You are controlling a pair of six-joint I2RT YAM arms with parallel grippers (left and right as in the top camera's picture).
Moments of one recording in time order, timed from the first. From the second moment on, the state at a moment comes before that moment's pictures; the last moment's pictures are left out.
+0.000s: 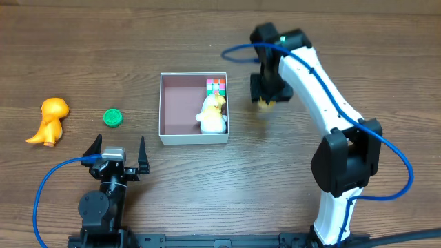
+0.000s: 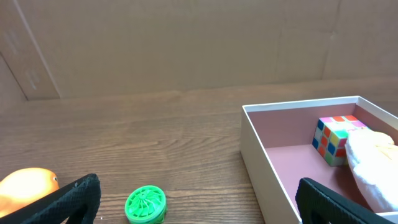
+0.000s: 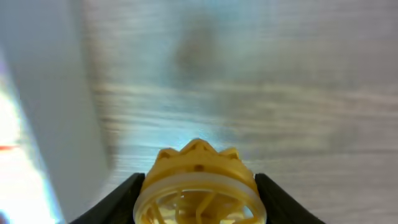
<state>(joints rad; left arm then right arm) 0.04 0.01 0.01 -0.07 0.05 0.06 0.37 2.08 1.96 -1.41 0.02 0.33</state>
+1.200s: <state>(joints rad) 0.04 0.01 0.01 -0.07 0.05 0.06 0.69 2.24 2.16 -1.11 0.00 0.38</state>
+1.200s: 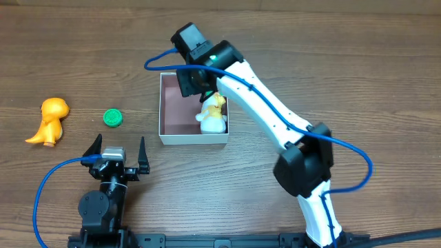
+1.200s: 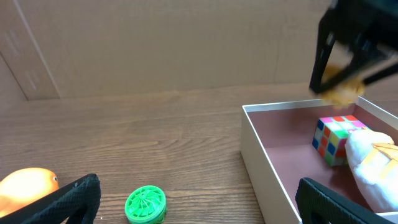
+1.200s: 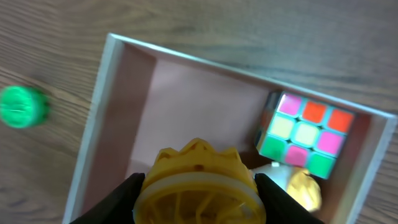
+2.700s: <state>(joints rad) 0.04 0.01 0.01 -0.07 0.05 0.06 0.69 2.38 2.16 -1.02 0.05 0.36</state>
